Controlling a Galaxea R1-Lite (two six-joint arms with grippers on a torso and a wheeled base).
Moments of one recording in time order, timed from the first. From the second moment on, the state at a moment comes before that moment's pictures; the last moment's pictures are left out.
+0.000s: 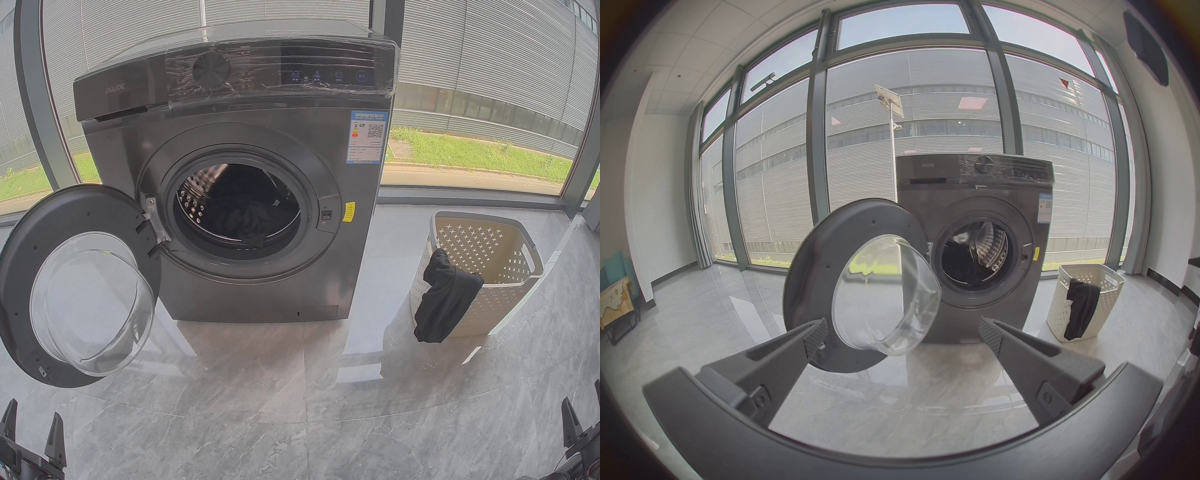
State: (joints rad) left arm 0.00 0.02 -0.02 -0.02 0.18 0.00; right arm -0.01 0.02 -0.02 -0.02 -0.05 0.03
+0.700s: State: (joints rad) left arm 0.00 0.01 -0.02 0.00 0.00 0.00; right arm -0.01 0.01 -0.02 -0.01 -0.04 0.03
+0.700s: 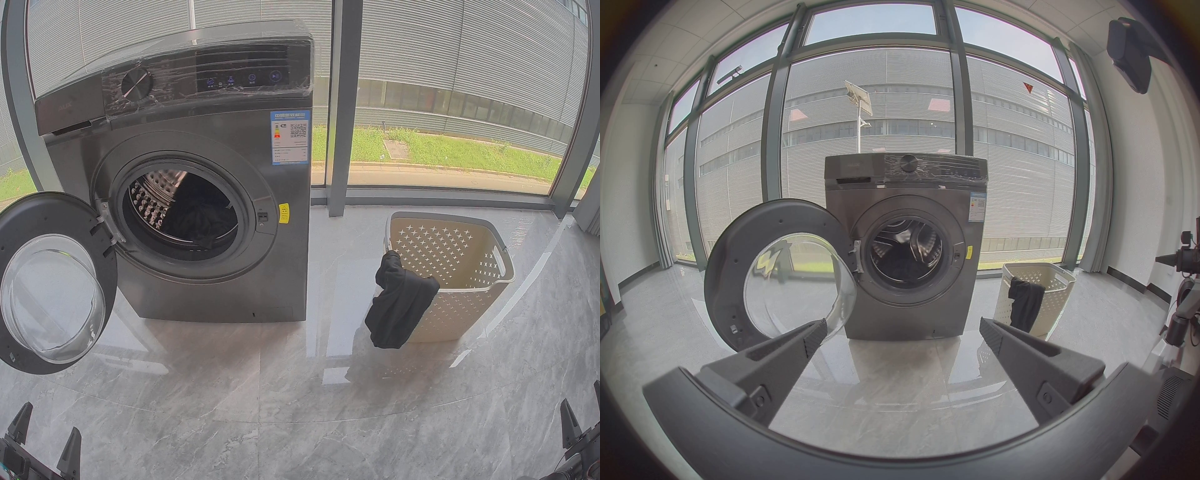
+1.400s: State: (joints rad) left arm 0.00 0.01 -0.02 0.00 0.00 -0.01; right arm -0.01 0.01 -0.02 -0.01 -0.04 0.03
